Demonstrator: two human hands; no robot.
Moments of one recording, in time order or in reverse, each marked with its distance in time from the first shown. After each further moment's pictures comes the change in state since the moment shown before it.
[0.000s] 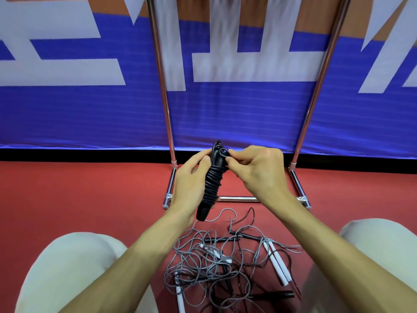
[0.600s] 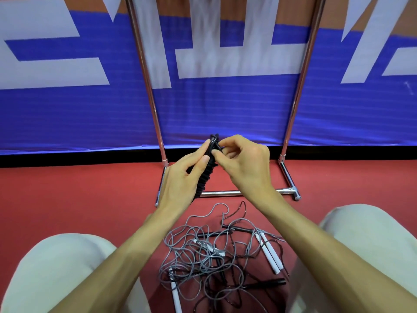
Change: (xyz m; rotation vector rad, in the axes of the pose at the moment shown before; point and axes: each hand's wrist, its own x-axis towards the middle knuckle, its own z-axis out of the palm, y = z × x) left_hand 0.006 -0.014 -0.002 0.365 -0.091 0.355; right_hand -0.006 0.001 -0.003 0.090 0.093 0.099
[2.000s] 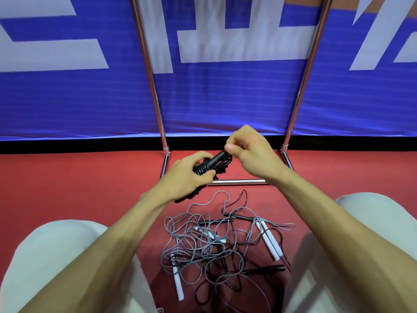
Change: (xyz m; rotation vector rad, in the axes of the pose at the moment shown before) left_hand 0.013 -0.033 -0.013 0.223 -0.423 -0.177; right_hand 0.009 0.017 -0.013 -0.096 -0.514 0.172
